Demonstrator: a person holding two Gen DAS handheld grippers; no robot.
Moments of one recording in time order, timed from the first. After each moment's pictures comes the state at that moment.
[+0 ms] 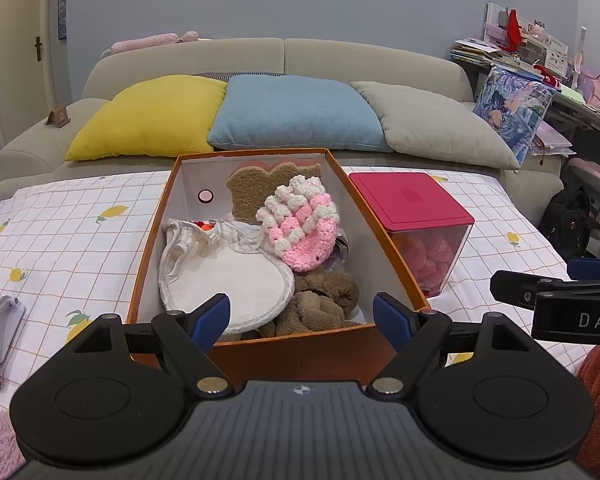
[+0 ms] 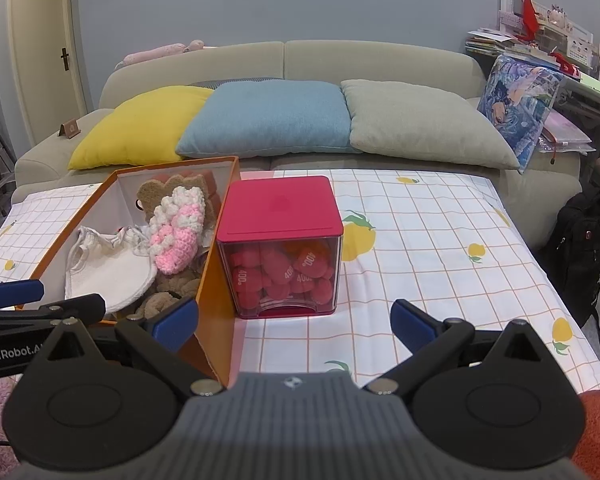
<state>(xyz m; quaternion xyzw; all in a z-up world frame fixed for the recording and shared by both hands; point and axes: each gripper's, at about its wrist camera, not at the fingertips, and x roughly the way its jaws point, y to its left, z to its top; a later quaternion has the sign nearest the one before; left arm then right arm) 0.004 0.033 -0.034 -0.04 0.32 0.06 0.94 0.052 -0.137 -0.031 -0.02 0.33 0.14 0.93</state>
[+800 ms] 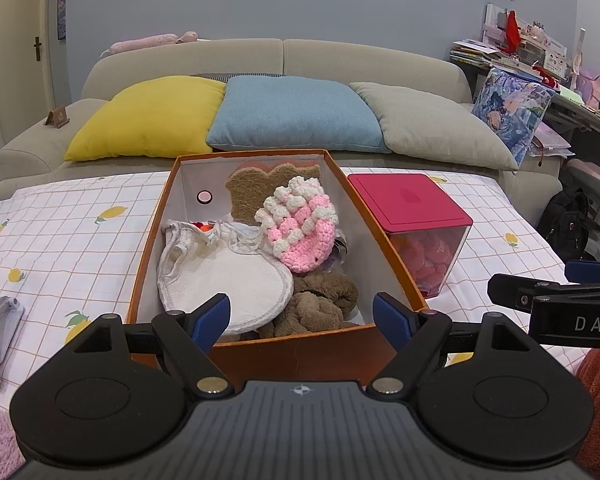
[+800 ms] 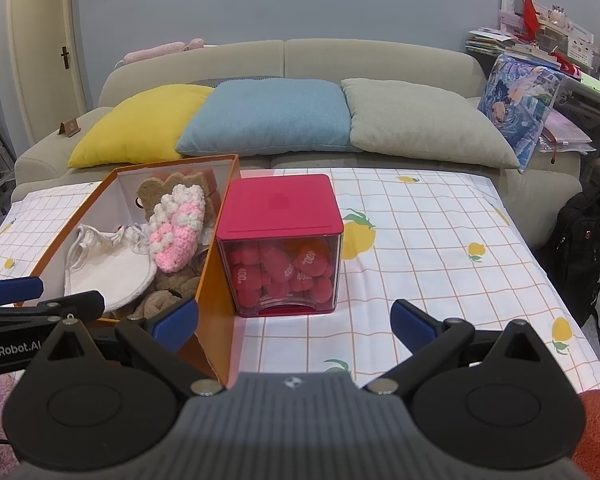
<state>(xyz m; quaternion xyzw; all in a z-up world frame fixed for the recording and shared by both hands) 0.004 0.033 -0.033 -0.04 0.32 0.05 0.94 0.052 -0.137 -0.032 -0.02 0.33 0.14 0.93</state>
